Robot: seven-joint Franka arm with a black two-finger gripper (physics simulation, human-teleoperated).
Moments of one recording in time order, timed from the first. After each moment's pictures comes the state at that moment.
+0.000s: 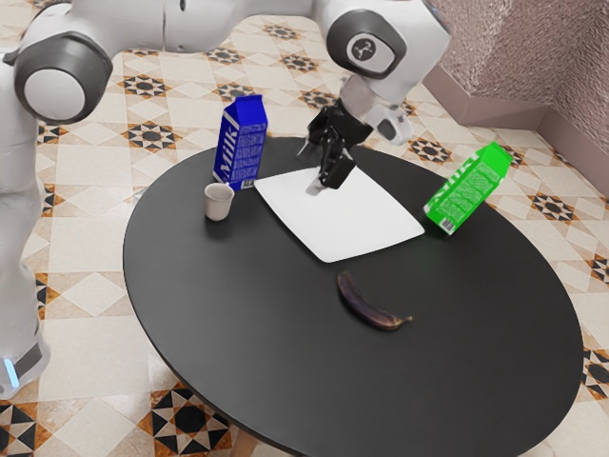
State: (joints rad) arm -0.26 0.12 0.16 -1.40 0.08 1.12 -0.02
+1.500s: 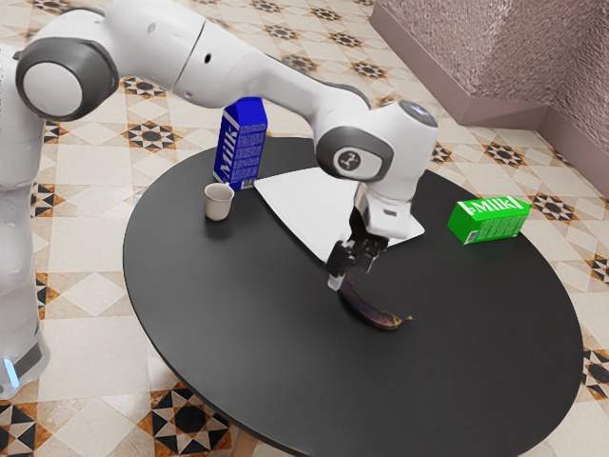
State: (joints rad) arm 0.13 0.15 -0.36 -1.76 0.01 1.85 0.78
